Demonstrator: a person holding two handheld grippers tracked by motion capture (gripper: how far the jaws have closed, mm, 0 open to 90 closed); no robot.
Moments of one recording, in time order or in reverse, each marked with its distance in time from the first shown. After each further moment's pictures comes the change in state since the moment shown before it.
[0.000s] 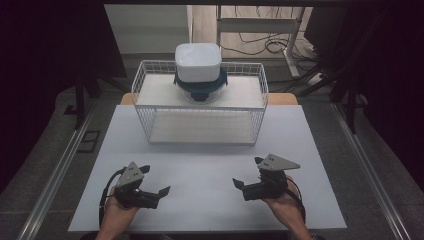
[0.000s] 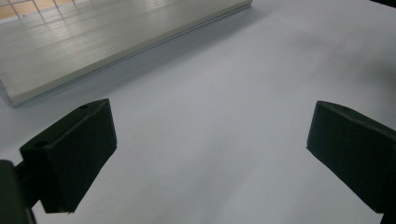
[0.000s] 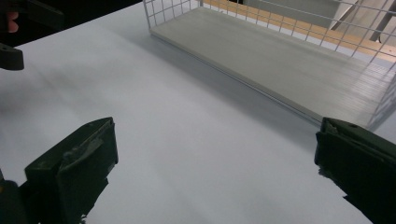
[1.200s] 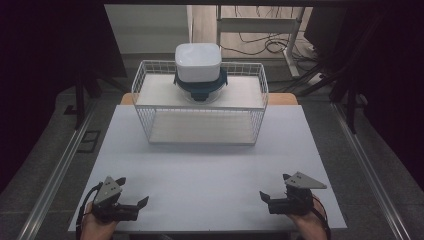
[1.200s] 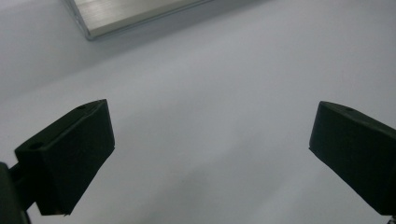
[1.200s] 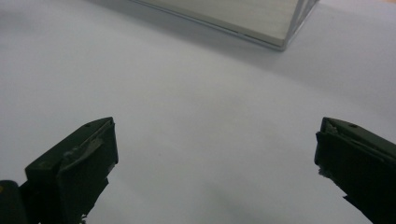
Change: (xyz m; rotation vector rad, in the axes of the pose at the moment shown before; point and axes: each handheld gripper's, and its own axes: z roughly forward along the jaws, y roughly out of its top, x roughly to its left) left arm 0.014 -0.051 -0.034 0.063 0.159 -0.021; right arm -0.030 -0.069 -0.039 0.073 -0.153 0.080
